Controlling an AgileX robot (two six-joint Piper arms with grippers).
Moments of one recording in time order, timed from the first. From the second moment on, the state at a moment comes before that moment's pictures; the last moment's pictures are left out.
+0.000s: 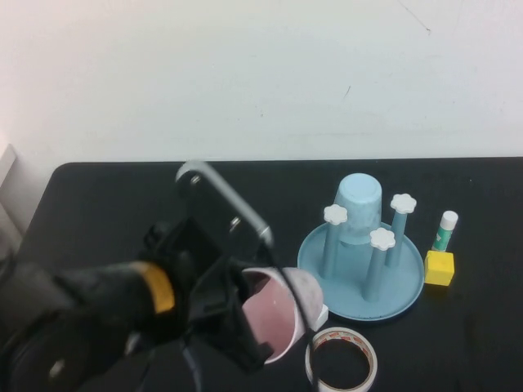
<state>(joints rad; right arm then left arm) 0.01 -0.01 0.03 0.72 0.42 -0.21 -0.79 1.25 -0.82 -0.09 0.29 0.20</state>
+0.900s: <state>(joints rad) 0.01 -0.01 0.03 1.38 0.44 -0.42 -0.80 1.32 -0.55 -0.22 -1.00 0.37</state>
